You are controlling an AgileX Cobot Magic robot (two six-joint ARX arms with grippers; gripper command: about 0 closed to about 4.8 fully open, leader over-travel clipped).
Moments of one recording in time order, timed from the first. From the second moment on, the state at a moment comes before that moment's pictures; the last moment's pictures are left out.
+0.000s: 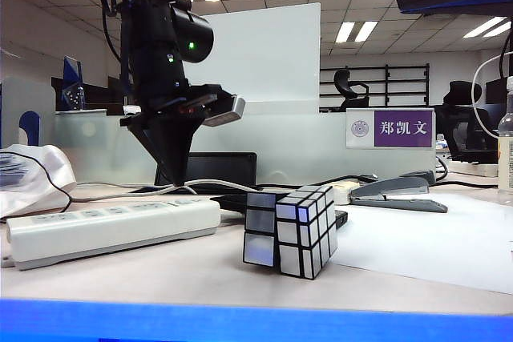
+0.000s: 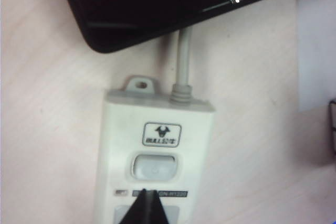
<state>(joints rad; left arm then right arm) -0.46 2.12 1.88 -1.22 0.18 0.30 0.27 0.71 0.49 -0.10 -0.73 -0.01</state>
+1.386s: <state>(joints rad) -0.46 2.17 1.88 -1.22 0.20 0.30 0.27 0.71 0.49 -0.09 -0.73 -0.02</state>
